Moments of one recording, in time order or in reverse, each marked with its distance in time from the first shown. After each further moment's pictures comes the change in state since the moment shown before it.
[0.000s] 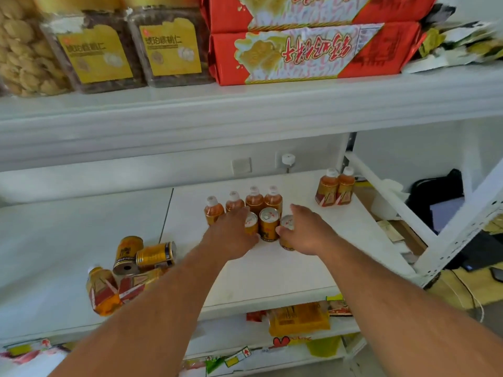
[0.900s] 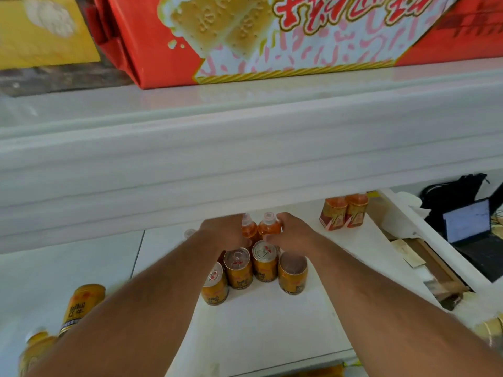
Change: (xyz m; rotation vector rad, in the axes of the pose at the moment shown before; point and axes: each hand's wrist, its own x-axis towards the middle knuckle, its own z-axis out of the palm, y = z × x) left_hand 0.160 -0.003 -0.002 0.283 -0.150 -0.016; right_hand 0.159 0.025 0.023 0.327 -0.126 0.099
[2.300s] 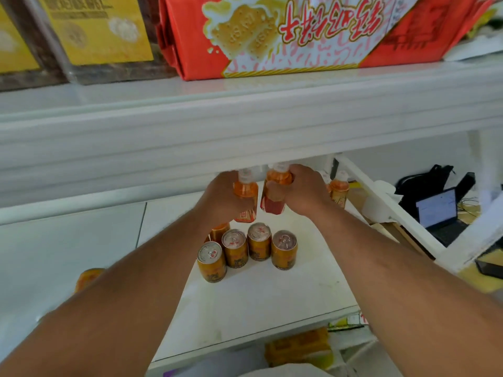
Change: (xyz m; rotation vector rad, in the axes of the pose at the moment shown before) left_hand -0.049 0.010 -0.034 -0.568 0.368 0.248; right_hand -0.069 -0.040 -0.053 0.022 0.495 -0.239
